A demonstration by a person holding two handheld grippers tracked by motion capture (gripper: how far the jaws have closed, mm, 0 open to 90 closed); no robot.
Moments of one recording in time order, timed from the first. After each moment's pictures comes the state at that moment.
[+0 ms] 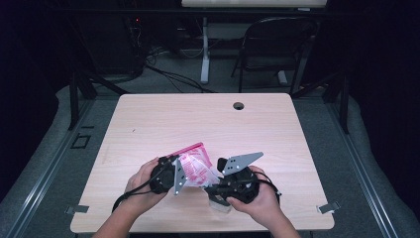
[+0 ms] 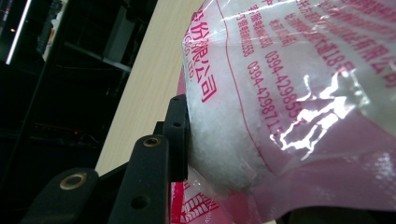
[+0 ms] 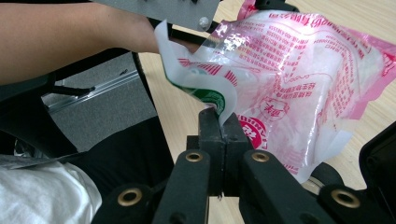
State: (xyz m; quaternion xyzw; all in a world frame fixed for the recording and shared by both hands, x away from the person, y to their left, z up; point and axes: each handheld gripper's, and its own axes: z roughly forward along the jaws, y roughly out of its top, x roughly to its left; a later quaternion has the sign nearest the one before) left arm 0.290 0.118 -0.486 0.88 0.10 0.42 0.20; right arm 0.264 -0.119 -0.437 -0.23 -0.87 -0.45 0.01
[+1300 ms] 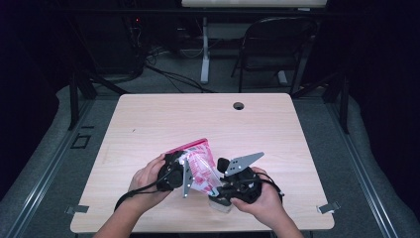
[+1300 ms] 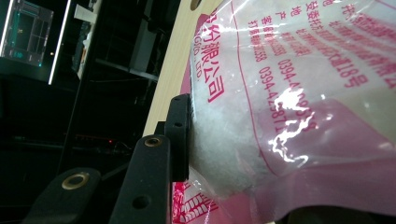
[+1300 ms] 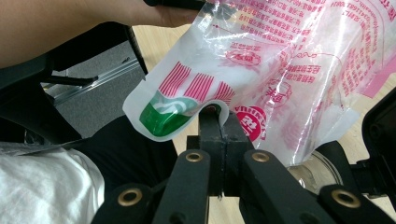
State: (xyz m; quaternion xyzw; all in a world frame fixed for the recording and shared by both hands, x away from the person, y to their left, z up) left arm 0.287 0.100 -0.477 0.86 0.07 0.47 0.17; right arm 0.268 -0.127 -0.447 -0.24 -0.87 -0.42 0.03
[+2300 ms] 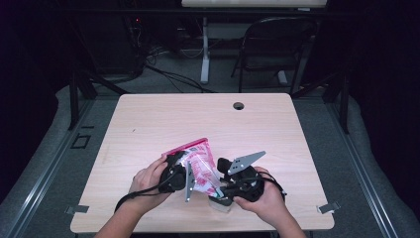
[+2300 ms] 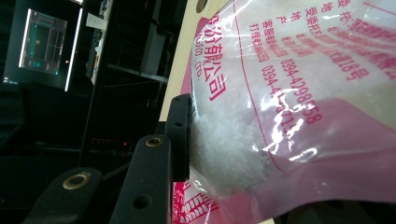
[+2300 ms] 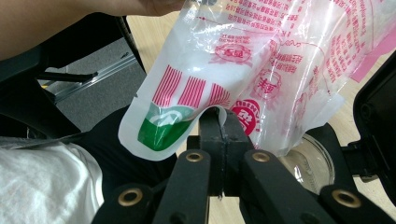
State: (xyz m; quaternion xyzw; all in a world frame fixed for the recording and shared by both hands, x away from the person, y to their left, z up) left arm 0.282 0.095 -0.478 0.85 0.04 0.50 0.16; right arm 0.274 -0.135 -0.454 -0.25 -0.88 -0.41 0.04
